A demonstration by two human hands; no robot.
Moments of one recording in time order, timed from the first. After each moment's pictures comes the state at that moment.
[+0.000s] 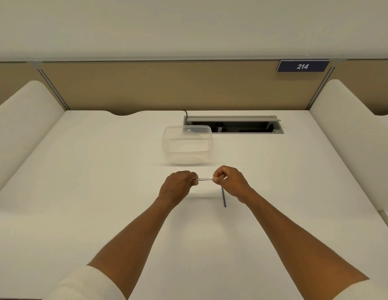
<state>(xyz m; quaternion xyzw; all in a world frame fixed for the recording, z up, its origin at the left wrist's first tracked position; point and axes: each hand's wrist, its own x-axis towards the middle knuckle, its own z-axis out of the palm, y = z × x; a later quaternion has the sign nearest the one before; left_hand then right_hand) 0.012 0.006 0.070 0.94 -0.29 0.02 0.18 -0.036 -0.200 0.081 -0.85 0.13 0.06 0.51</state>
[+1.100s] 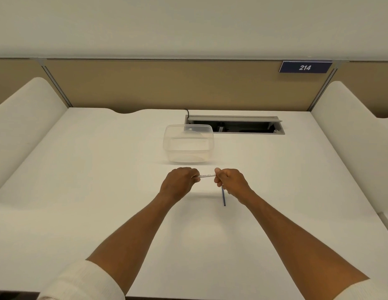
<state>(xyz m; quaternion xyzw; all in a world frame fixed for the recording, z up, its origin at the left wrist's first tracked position) 0.010 0.002 0.081 0.94 -0.28 0.01 0.19 -0.042 -0.196 0.085 -0.84 0.16 0.07 0.51</state>
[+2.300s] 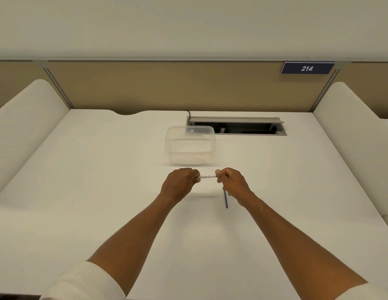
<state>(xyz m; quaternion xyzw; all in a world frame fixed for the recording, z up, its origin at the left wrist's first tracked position) 0.017 0.005 0.079 0.94 -0.28 0.02 0.17 -0.037 -0.189 0.081 -0.81 0.19 0.05 0.56</state>
